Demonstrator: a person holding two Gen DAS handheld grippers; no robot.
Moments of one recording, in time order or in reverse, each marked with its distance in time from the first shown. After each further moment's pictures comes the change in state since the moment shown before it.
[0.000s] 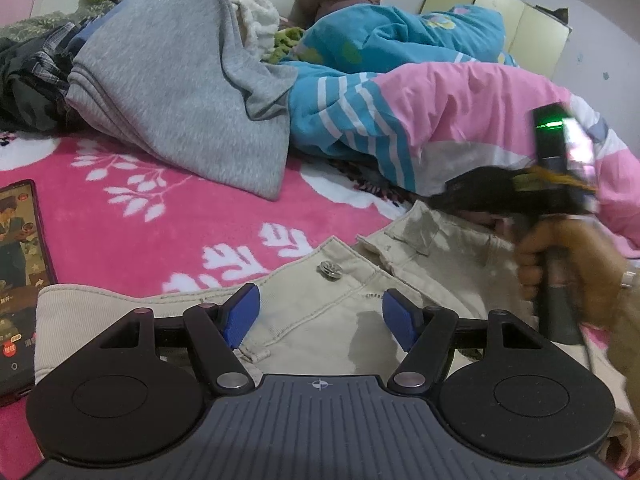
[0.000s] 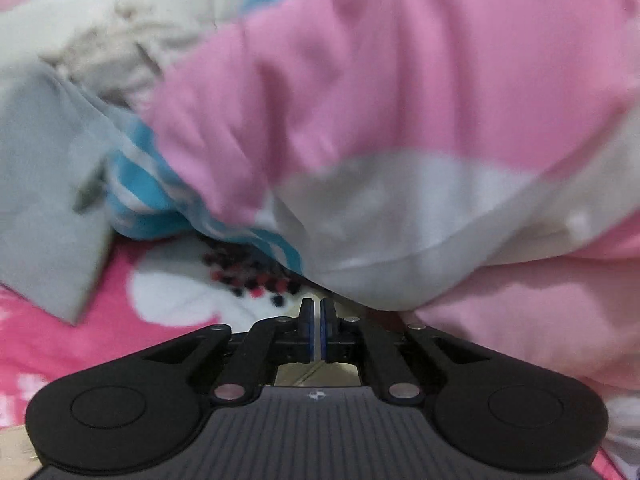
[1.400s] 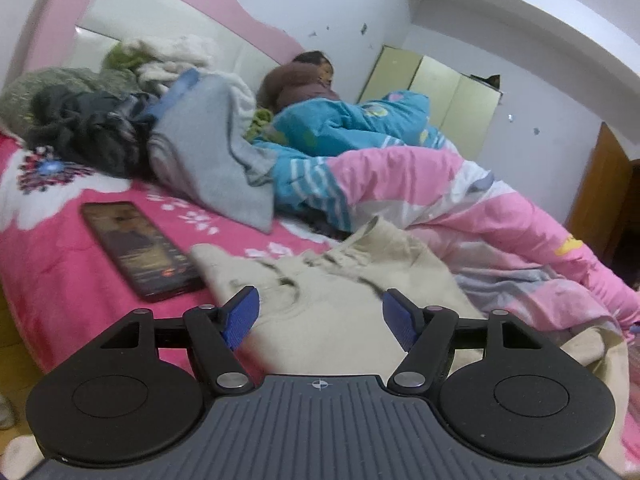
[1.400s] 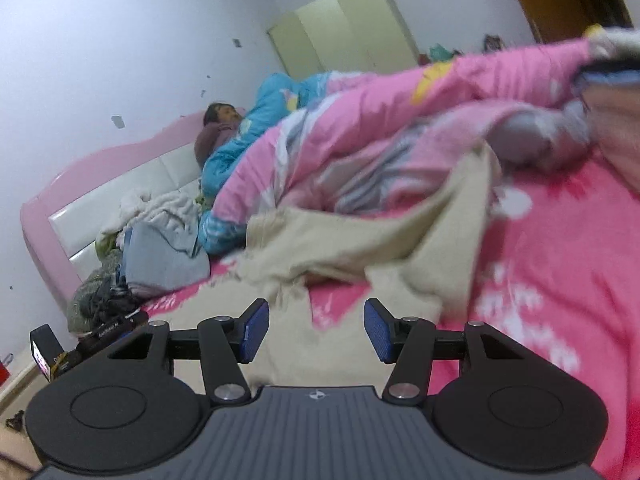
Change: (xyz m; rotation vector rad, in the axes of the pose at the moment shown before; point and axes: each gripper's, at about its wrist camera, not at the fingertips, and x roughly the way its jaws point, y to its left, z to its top) left arm -0.170 0.033 -0.051 0.012 -0.204 -0.198; right arm -0.515 0.014 -0.303 0.488 -0.344 -0.099
